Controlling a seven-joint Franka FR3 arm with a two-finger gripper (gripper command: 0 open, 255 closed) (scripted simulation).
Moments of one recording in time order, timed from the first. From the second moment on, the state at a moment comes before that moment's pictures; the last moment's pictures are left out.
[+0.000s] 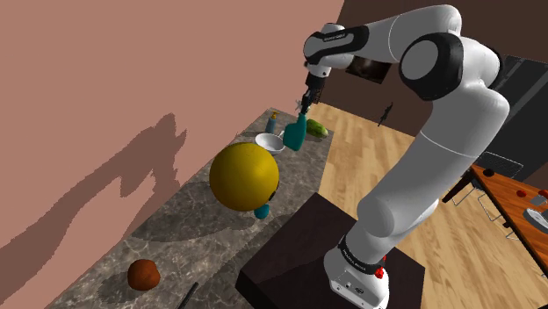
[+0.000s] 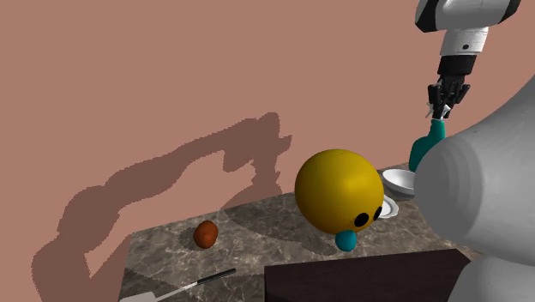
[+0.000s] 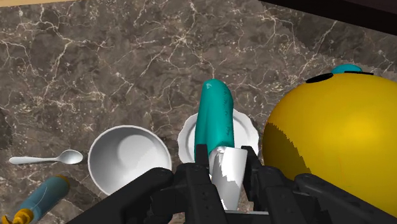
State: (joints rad) arm -0.38 0.05 -0.21 -1.92 0.01 1.97 -0.78
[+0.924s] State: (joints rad) arm -0.39 0.11 -0.21 -2.04 0.02 2.14 -0.79
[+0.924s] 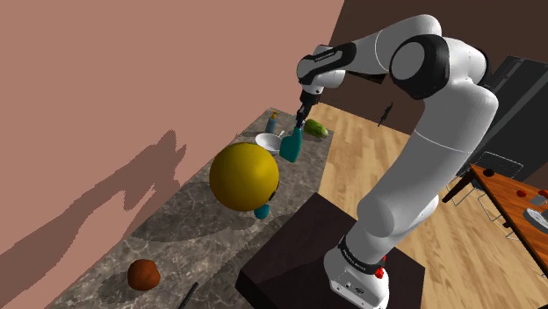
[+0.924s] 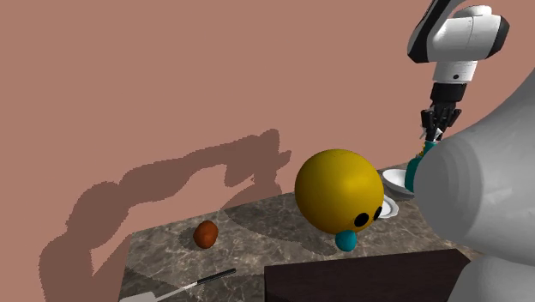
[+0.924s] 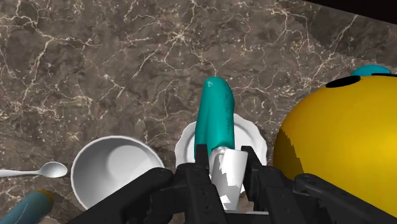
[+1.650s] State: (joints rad) arm -0.39 0.19 -0.21 -2.10 0.05 2.28 -0.81
